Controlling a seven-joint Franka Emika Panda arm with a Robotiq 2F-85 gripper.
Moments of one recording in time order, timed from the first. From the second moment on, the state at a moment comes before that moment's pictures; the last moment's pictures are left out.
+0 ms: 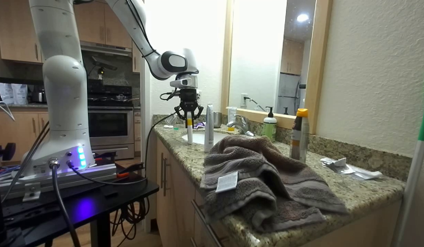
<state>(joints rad) -0.29 -0.11 -0.20 -2.56 -0.27 2.48 1.97</state>
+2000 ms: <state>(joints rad) -0.35 -0.24 -0.22 -2.59 -0.47 2.39 2.02</state>
